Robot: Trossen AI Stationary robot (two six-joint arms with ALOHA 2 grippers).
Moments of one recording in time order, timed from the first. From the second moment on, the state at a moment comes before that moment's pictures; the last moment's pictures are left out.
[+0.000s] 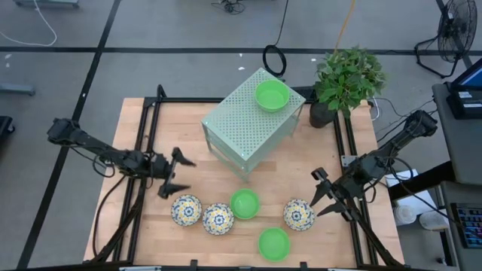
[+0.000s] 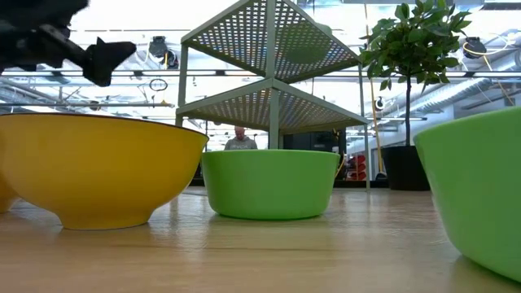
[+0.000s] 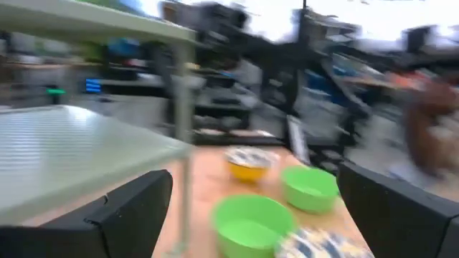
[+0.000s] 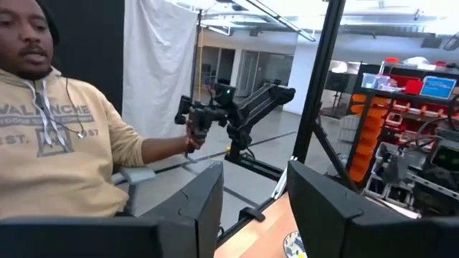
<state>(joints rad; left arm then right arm) -0.35 0.63 0.02 0.72 -0.12 -0.06 0.64 0.71 0.41 0.45 -0.02 -0.13</state>
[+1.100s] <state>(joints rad) -0.32 1.42 0.75 0.09 -0.26 -0.58 0.64 0.71 0.41 0.44 0.03 -0.09</state>
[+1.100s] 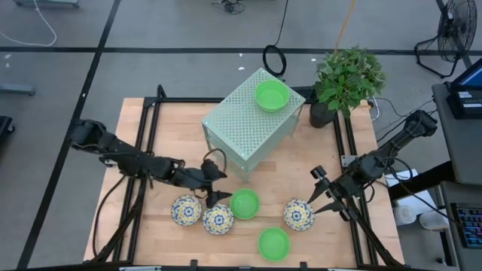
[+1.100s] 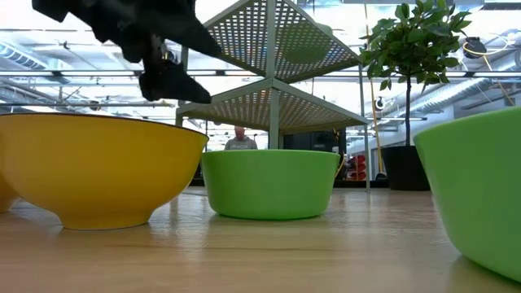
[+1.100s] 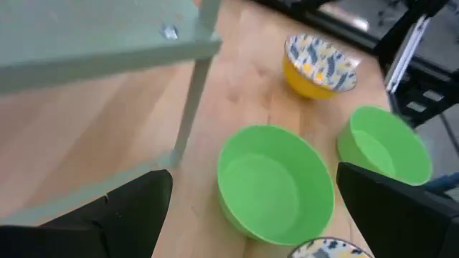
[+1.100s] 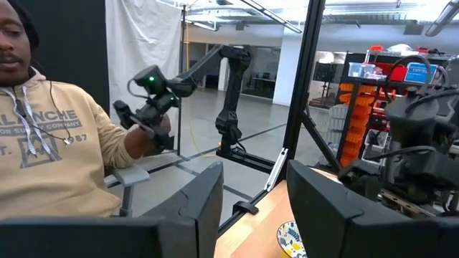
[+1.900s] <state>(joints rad) -0.22 1.70 0.79 -0.01 -0.10 -0.69 0.64 0.71 0.41 0.44 0.03 -0.09</state>
